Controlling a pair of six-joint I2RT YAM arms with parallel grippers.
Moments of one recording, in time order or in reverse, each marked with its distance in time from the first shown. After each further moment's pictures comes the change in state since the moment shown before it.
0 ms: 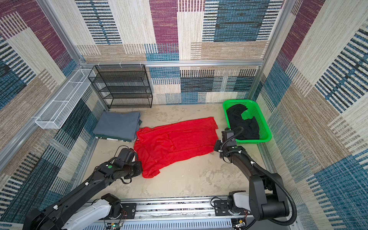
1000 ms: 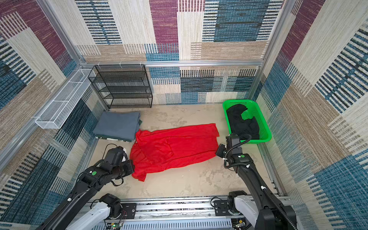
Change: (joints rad) left arm 0.068 -0.166 0.101 -0.182 -0.050 0.023; right arm 0.000 -0.274 -0.042 -0.216 -0.045 0.158
